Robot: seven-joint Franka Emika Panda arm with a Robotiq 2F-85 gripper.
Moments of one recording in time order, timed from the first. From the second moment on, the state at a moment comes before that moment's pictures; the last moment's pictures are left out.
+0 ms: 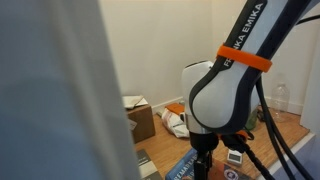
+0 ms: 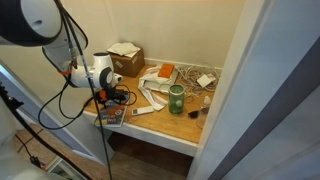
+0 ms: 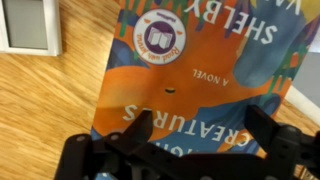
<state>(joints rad) 0.12 0.40 0.31 -2.35 -0.08 2.63 -0.29</state>
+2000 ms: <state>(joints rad) -0.01 -0.50 0.10 -2.61 -0.19 2.00 0.17</state>
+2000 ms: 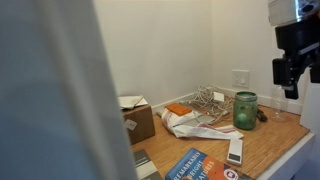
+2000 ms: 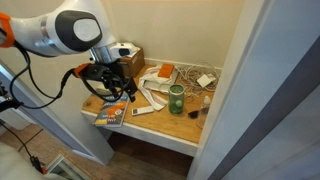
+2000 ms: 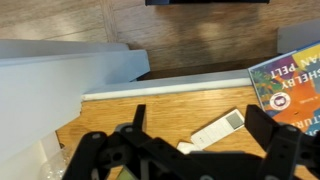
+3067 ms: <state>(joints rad) -0.04 -0.56 0.08 -2.62 -0.21 2.00 0.16</state>
